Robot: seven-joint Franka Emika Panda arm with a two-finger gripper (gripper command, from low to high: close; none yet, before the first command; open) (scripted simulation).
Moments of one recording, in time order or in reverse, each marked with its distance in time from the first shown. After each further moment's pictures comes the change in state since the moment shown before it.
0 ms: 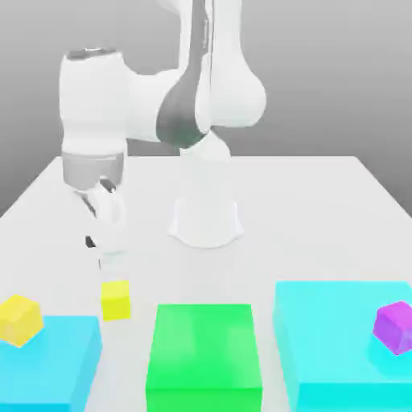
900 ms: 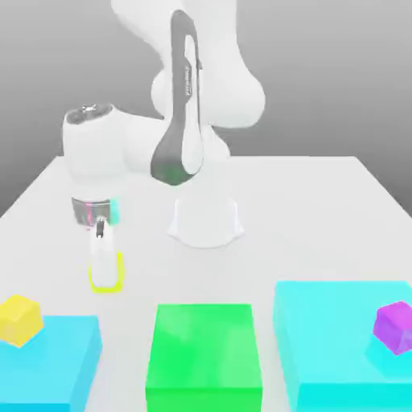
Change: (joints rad) arm -0.022 0.006 0.031 0.075 0.104 -0.021 -0.042
